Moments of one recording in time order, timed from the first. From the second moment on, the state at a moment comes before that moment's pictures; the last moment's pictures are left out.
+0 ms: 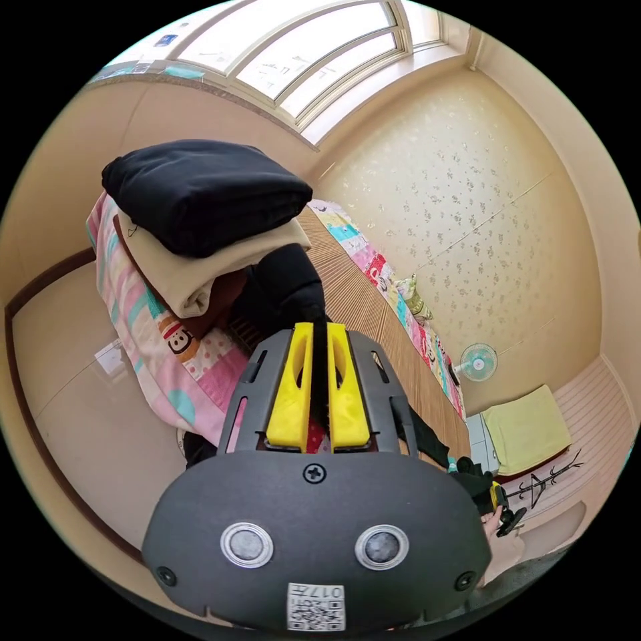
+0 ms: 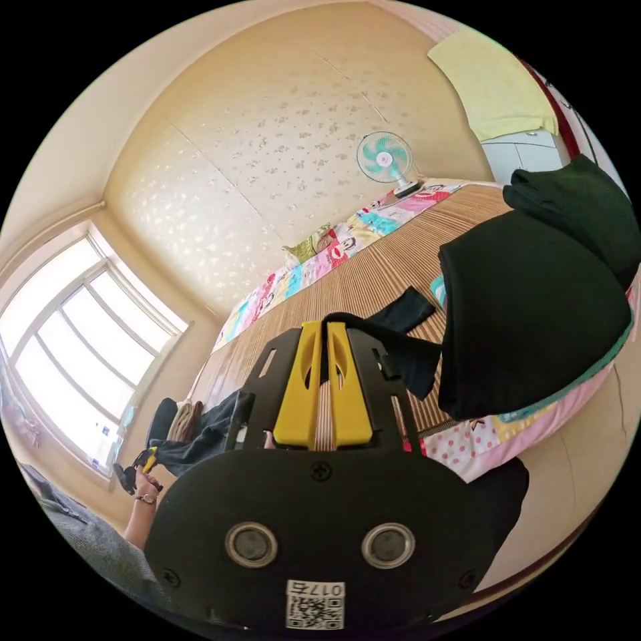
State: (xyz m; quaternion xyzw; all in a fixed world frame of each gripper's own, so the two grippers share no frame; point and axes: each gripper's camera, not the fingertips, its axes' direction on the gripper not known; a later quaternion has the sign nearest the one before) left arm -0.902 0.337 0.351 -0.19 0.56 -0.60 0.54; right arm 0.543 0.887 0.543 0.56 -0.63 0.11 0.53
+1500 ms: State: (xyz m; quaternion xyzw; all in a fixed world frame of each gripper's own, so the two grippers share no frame) left arm -0.598 0.023 0.353 -0.30 0.55 -0.25 0.74; right arm 0.192 0.355 0.366 0.33 -0.43 -0.09 0.83
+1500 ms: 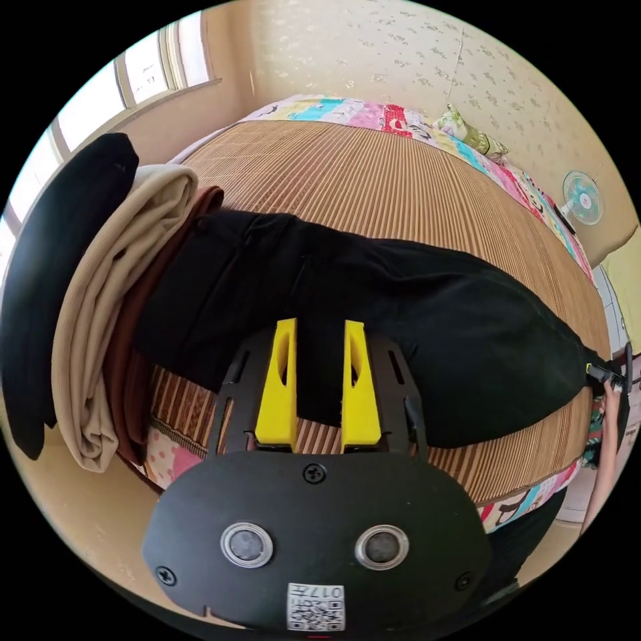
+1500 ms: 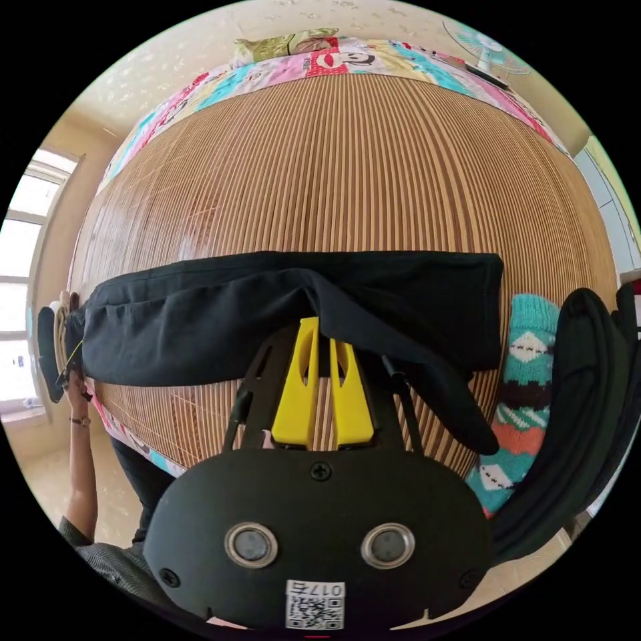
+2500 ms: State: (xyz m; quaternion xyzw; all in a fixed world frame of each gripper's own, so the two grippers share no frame) left arm -0.632 -0.042 0.283 -0.12 0.68 0.17 0.71; right arm 0.117 0.522 0.472 0.35 -0.41 -0.24 0.80
